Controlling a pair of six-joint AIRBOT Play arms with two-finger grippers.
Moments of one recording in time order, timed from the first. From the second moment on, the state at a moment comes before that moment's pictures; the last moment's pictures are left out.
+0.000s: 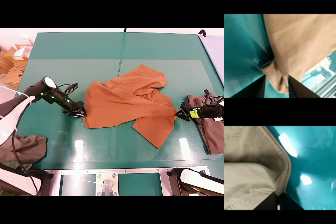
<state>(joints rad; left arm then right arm) -0.10 -1.70 1.15 0.94 -1.28 -1.25 -0.52 -1.28 0.79 -1.05 1.05 1.45</state>
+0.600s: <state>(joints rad) -0.09 -1.70 1.16 1.02 -1.30 -1.24 -0.52 -1.28 0.79 -1.05 1.05 1.44</state>
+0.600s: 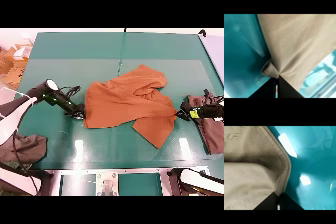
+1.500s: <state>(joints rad) 0.04 -1.00 2.15 0.96 -1.18 -1.29 -0.52 -0.76 1.77 -0.51 1.01 1.27</state>
